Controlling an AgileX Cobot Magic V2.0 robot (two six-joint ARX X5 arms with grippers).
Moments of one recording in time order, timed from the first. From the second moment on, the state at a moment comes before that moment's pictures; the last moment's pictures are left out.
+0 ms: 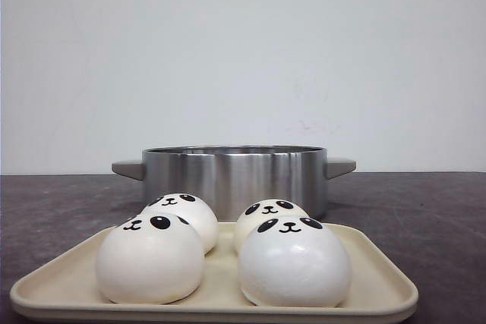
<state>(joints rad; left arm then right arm) 0.00 0.00 0.03 -0.18 -0.09 -0.02 0.02 0.00 0.02 -0.17 -0.10 -0.03</state>
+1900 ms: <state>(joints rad) 0.00 0.00 0.05 -0.18 0.09 -0.42 0.02 0.00 0.03 0.16 -0.18 0.37</state>
